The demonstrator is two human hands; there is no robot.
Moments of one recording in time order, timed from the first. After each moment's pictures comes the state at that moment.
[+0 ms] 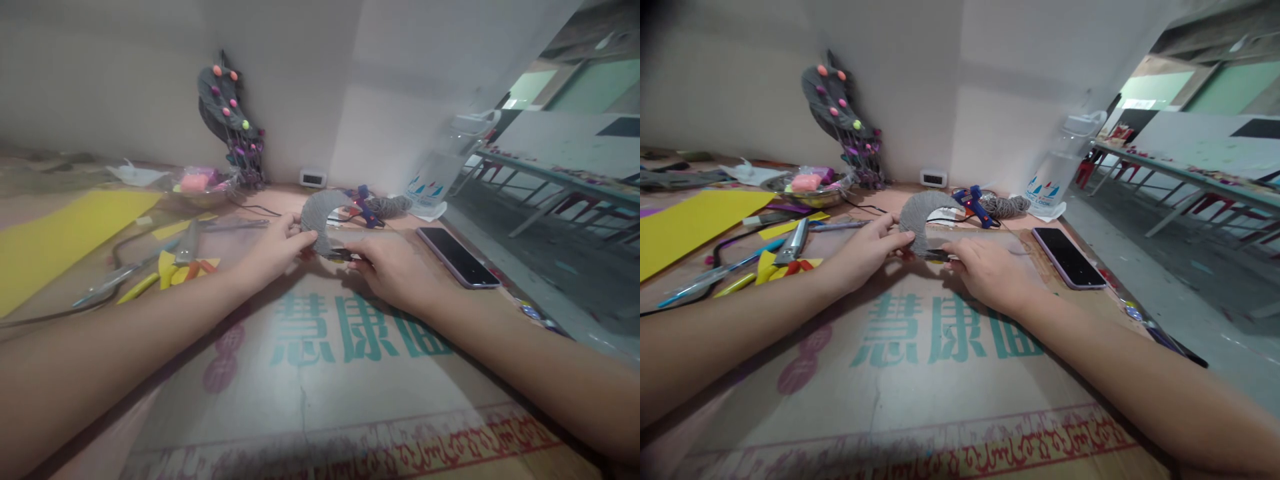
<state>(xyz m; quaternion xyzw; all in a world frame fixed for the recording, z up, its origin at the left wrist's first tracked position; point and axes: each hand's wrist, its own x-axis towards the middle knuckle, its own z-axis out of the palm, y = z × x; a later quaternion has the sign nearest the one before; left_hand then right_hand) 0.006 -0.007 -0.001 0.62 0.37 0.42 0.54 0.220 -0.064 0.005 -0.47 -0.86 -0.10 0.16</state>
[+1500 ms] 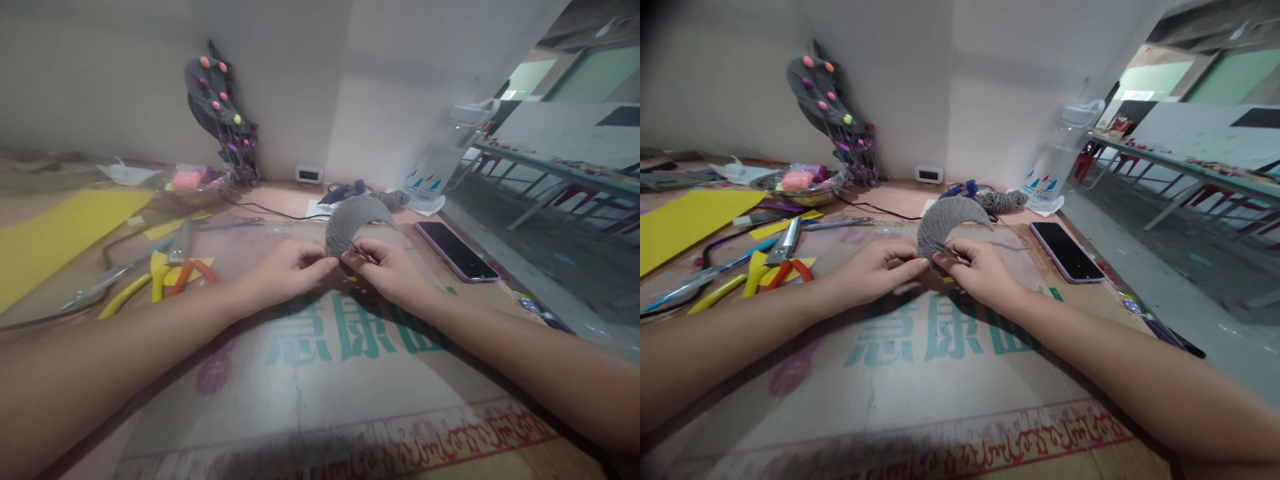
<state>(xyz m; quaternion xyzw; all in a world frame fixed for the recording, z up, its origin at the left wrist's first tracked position) 0.004 -0.023 -0.008 0.85 0.28 0.27 0.35 0.203 -0.072 0.002 -0.52 -0.75 0.20 0.36</state>
